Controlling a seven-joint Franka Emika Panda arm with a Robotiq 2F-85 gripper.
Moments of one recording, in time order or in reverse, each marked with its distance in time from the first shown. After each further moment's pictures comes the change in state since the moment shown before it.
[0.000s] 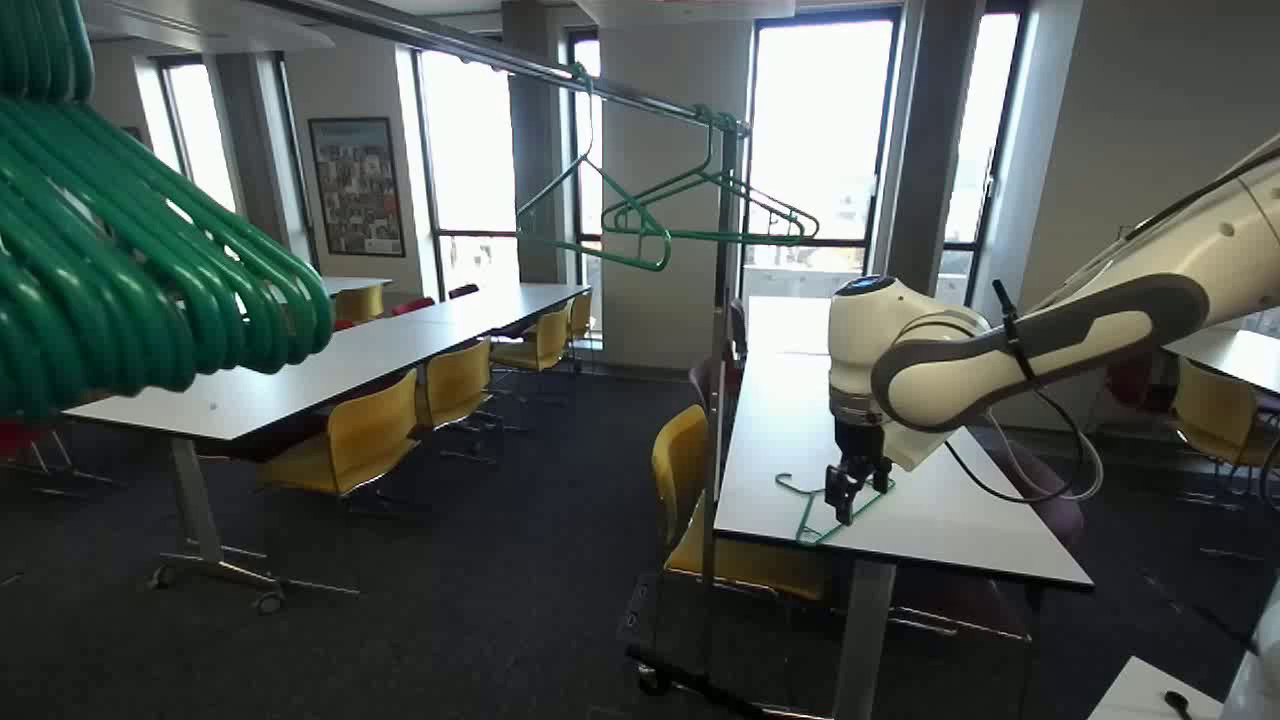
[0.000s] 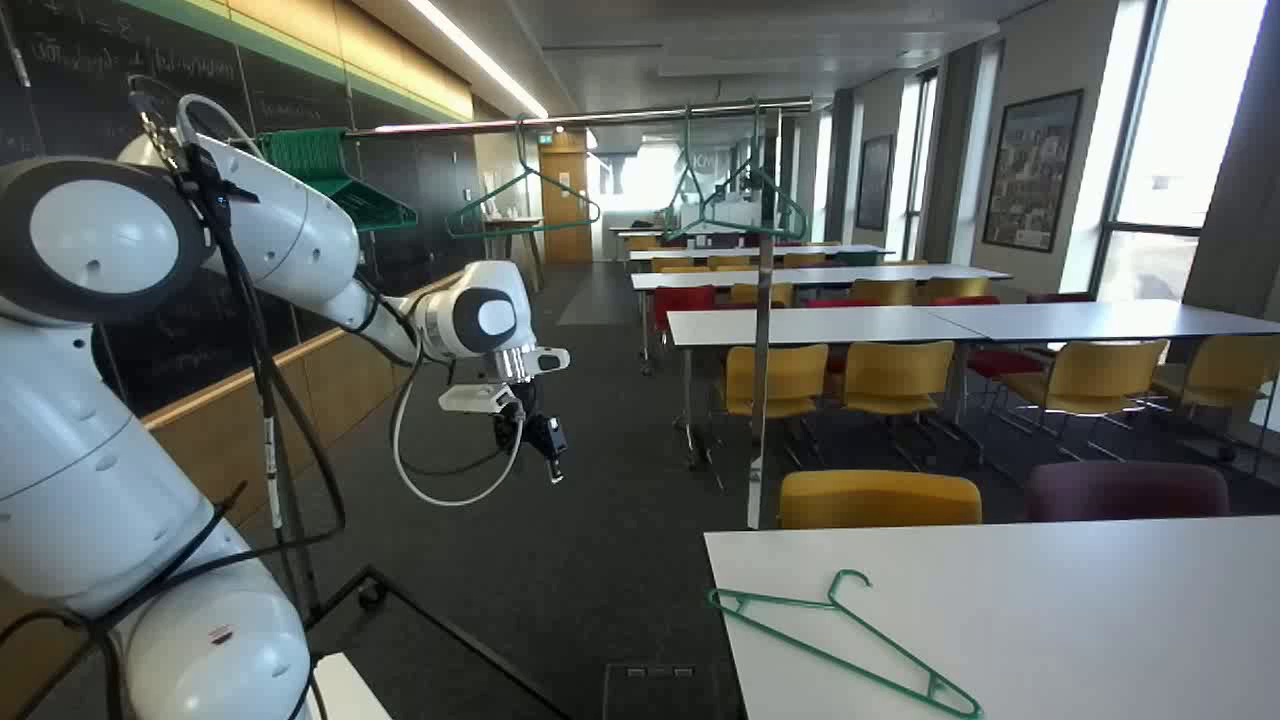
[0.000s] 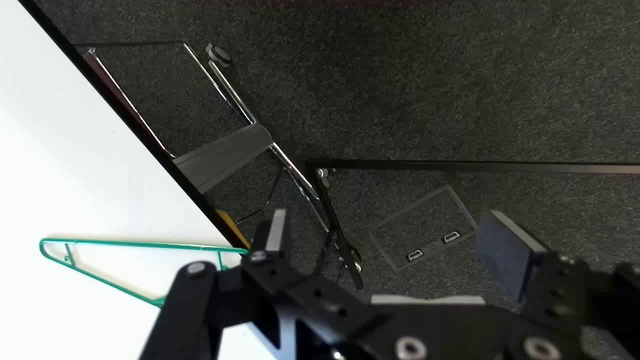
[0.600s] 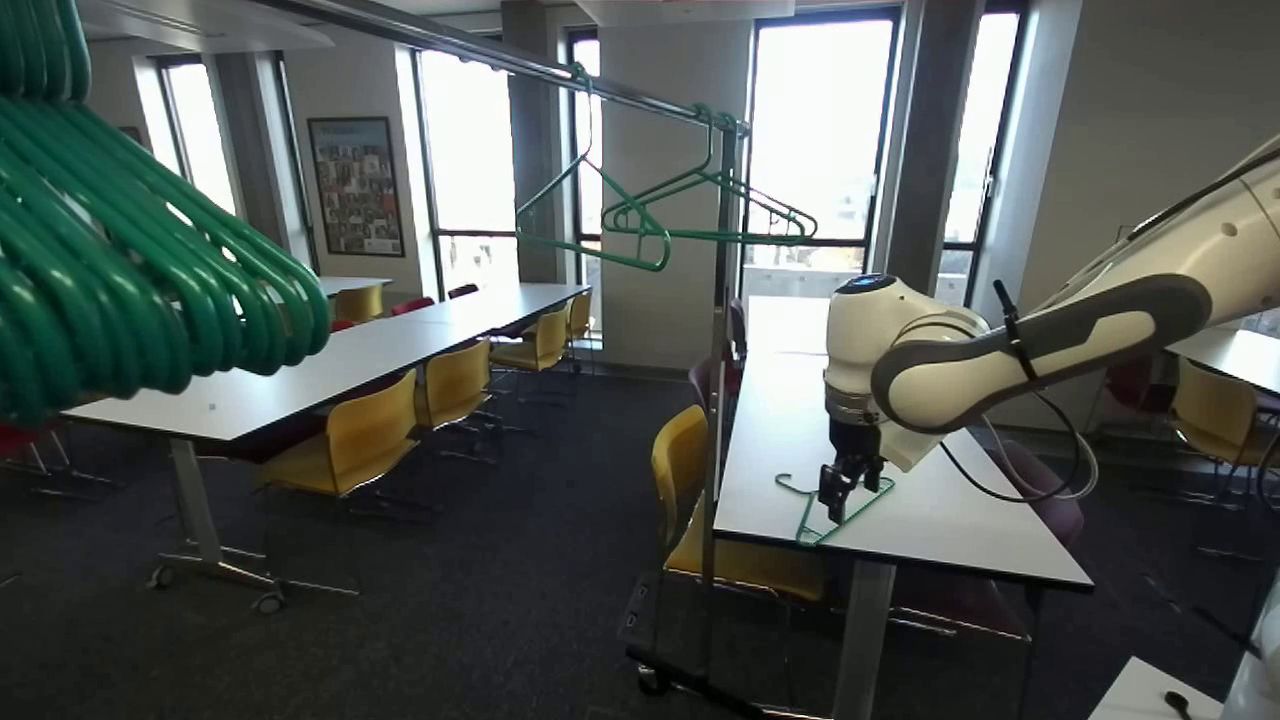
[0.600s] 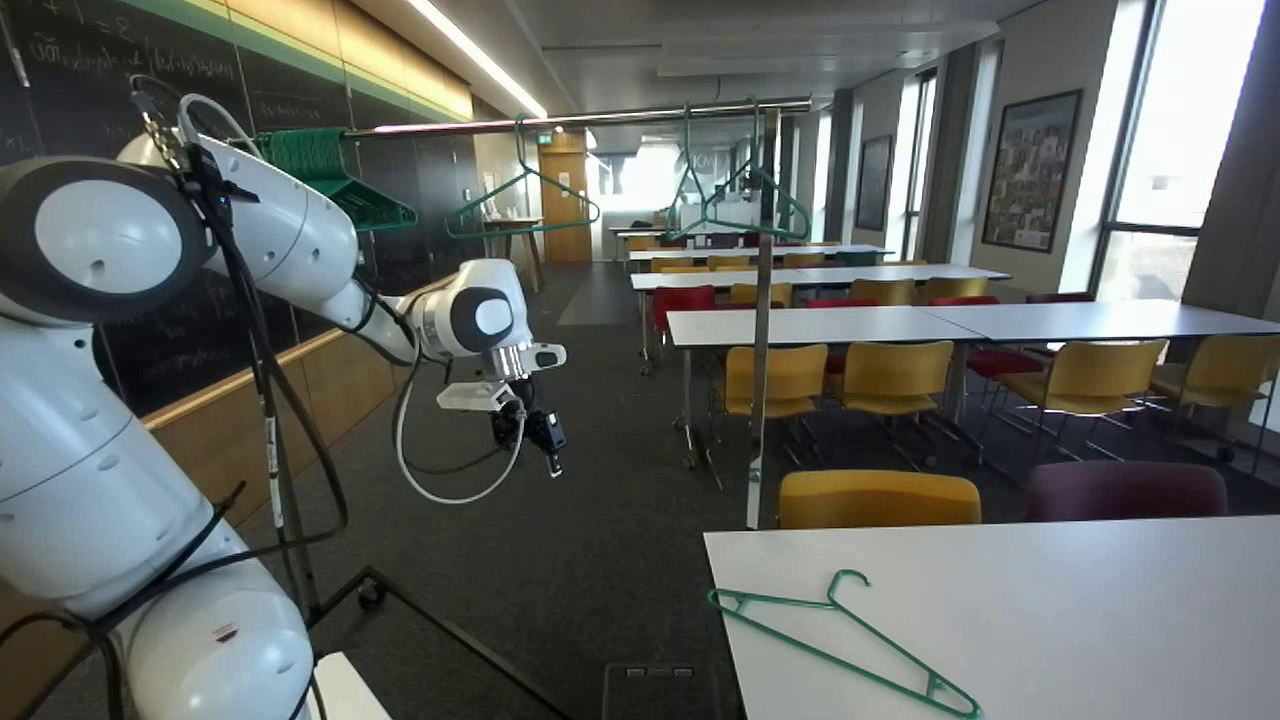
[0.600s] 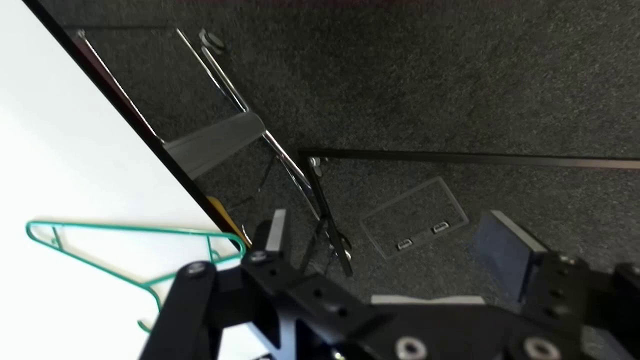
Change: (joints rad) arm 0.025 -0.001 -0.007 0.001 0.002 0.036 -0.013
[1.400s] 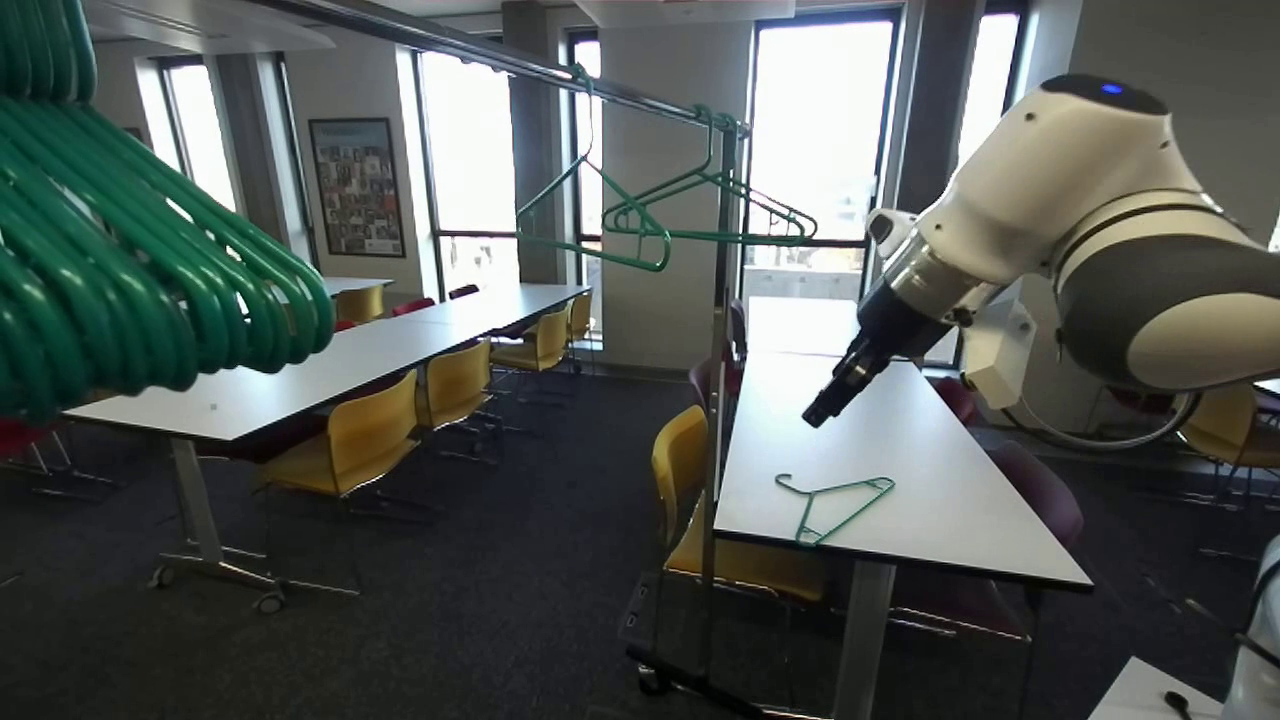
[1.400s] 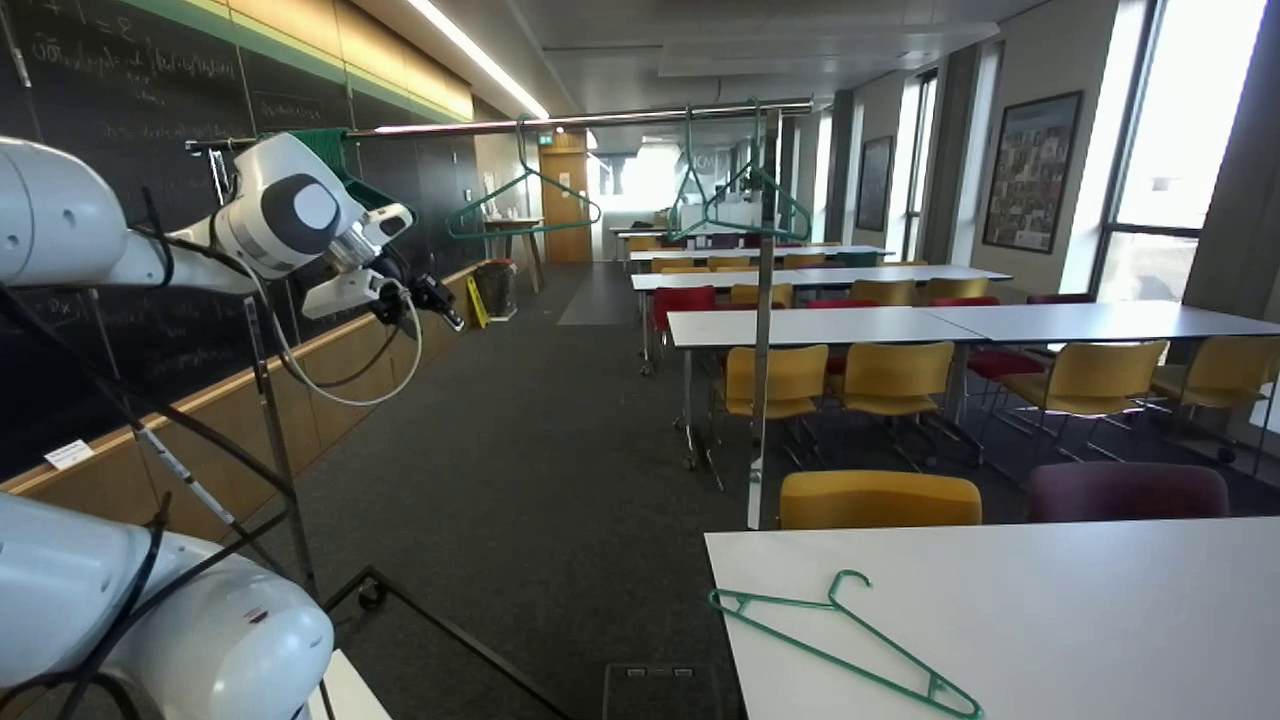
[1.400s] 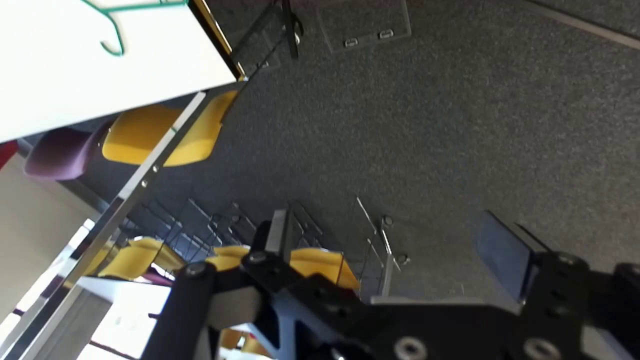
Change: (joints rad) arm 0.210 -0.418 0.142 0.067 -0.002 0.058 0.006
